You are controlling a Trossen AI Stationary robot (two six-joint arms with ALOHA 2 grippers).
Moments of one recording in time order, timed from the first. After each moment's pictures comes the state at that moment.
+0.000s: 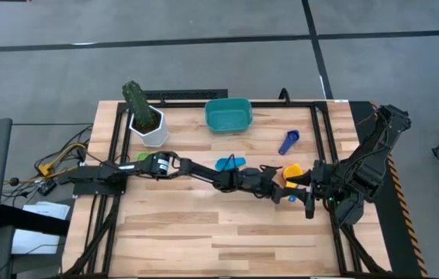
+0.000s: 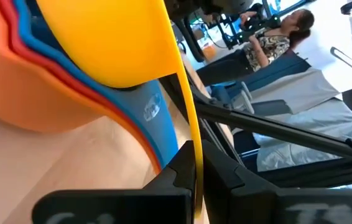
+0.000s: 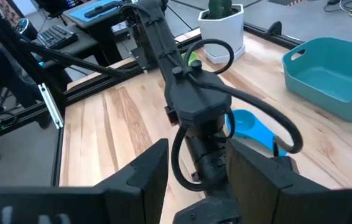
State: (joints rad) left arm -0.08 2.60 1.89 0.67 0.03 -1.05; right arm 0.93 0.97 0.88 -0.67 1.07 1.02
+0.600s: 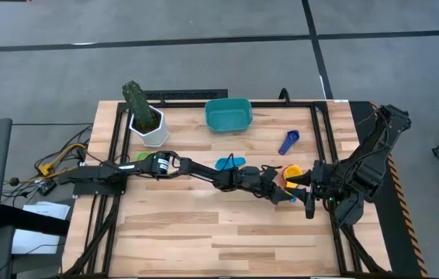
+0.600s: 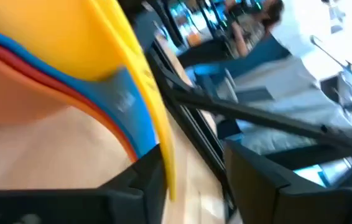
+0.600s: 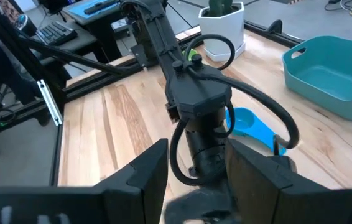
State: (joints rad) left arm -0.08 2.60 1.89 0.71 0.15 -1.08; right arm 0.93 0.97 0.88 -0.70 1.06 1.02
